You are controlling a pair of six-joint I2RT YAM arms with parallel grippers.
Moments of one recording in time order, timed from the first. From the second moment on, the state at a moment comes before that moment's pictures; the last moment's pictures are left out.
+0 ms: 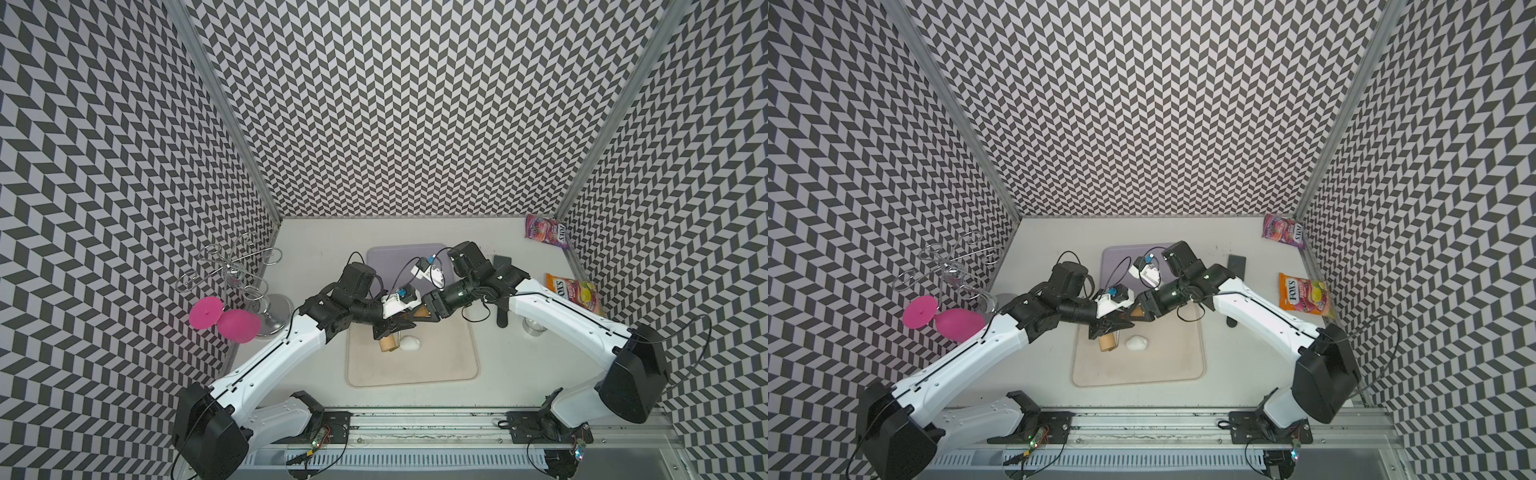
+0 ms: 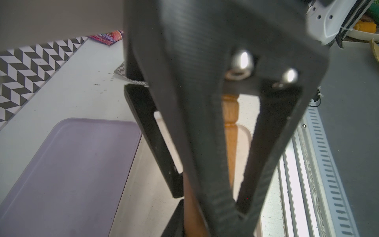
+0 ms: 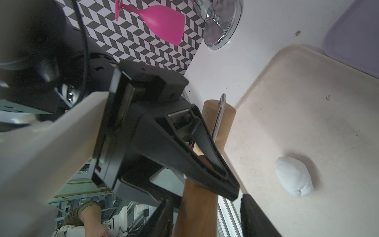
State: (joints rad) left arm -0.60 1.15 0.93 -0.56 0.67 0.57; right arm 0.70 1.51 1.25 -0.62 -0.85 0.29
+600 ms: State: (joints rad) left arm -0.60 1.16 0.93 -0.58 0.67 0.57; right arm 0.70 1.53 1.25 -0.62 -0.87 0.29
